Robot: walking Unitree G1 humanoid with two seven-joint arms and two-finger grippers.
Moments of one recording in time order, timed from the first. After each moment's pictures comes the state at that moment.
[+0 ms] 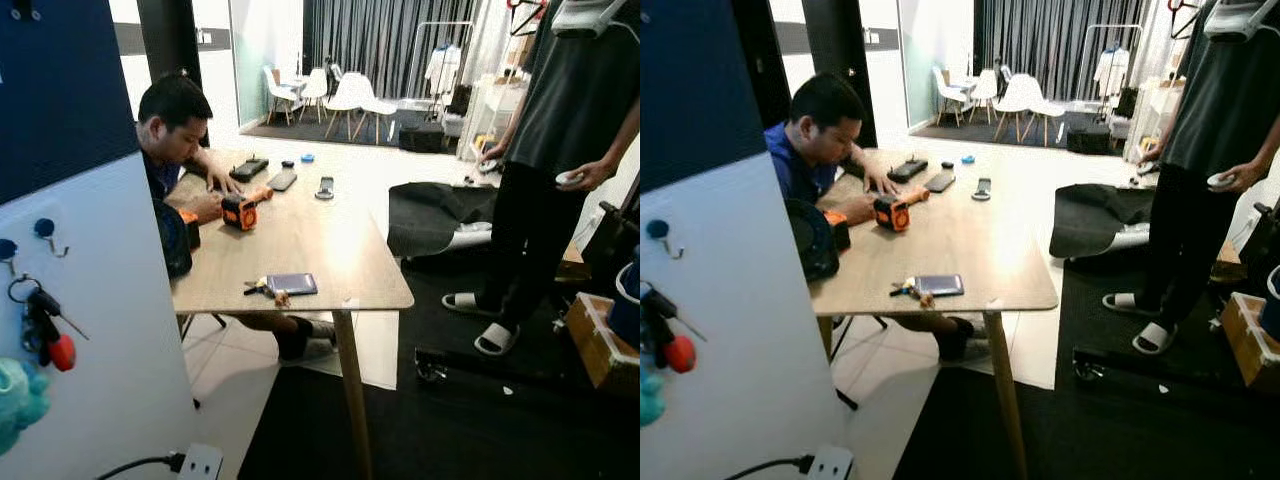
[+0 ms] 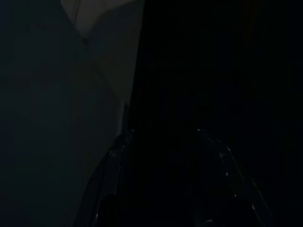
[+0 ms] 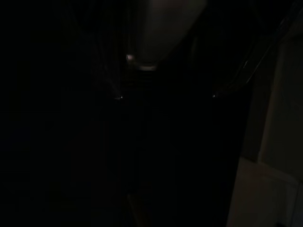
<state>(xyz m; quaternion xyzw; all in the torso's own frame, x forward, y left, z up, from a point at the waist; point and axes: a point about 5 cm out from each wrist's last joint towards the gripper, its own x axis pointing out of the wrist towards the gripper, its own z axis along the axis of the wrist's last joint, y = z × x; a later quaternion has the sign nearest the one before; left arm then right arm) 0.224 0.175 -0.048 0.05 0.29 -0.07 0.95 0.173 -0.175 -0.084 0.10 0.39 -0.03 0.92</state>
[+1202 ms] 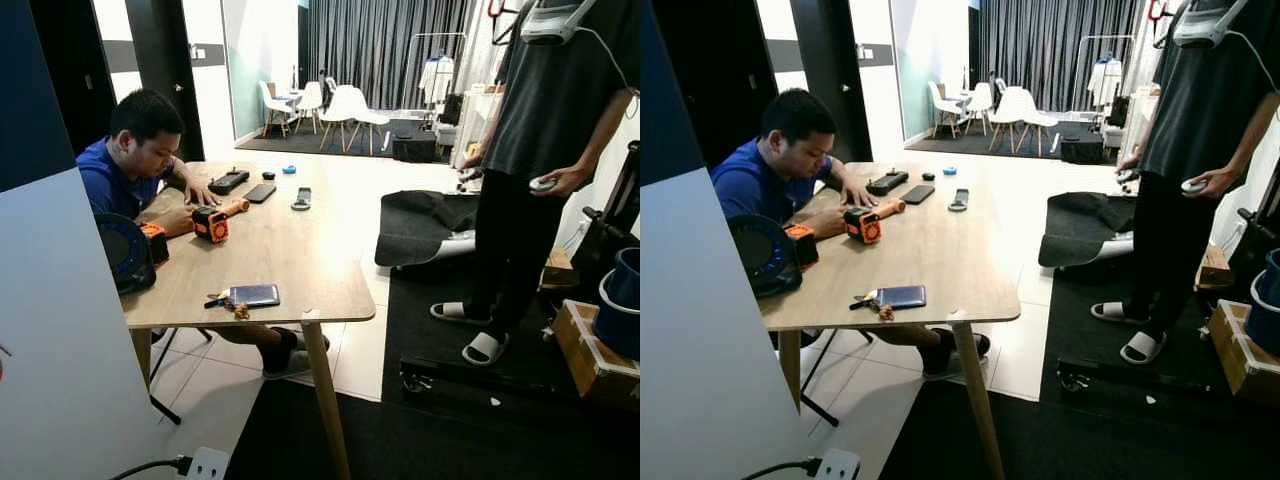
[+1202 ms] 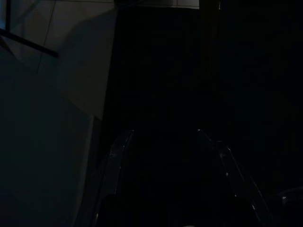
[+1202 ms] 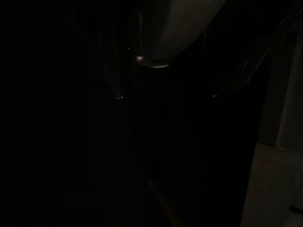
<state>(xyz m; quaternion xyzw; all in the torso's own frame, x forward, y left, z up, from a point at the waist) 0.224 0.169 -0.049 0.04 0.30 -0.09 0.95 0.172 -0.181 -0.083 0.10 0.39 -0.04 0.92</state>
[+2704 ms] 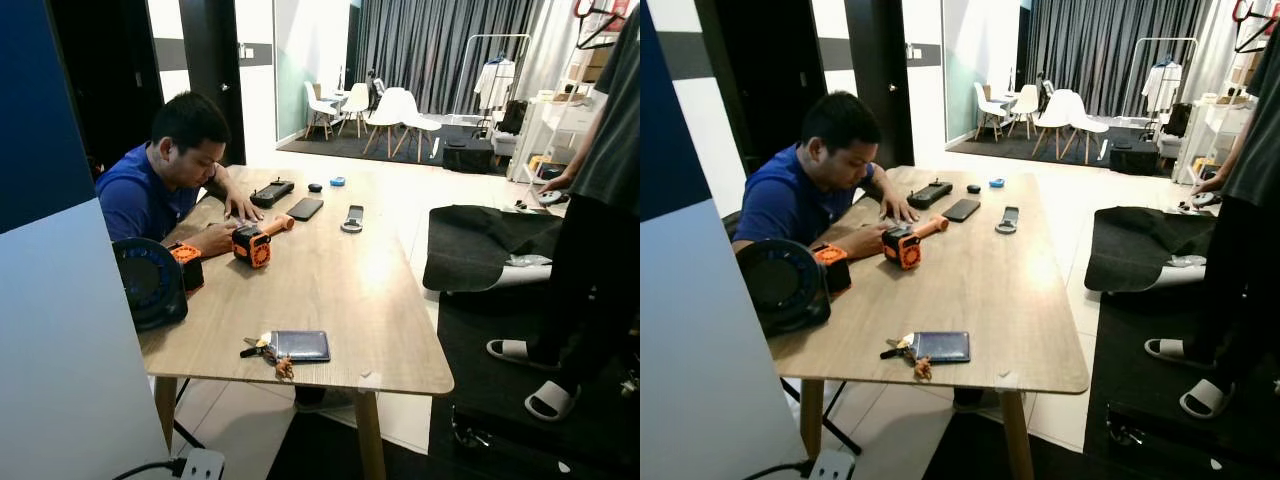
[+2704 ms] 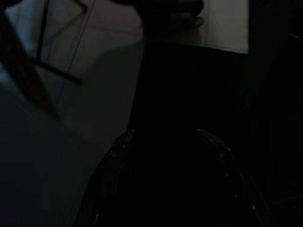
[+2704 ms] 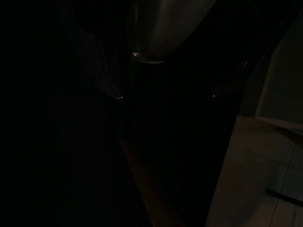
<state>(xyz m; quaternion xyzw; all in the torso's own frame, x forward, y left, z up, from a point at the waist) 0.221 0.171 -0.043 0.03 0.26 -0.11 0.96 0.174 -0.180 -0.083 0.10 0.39 -0.03 0.92</state>
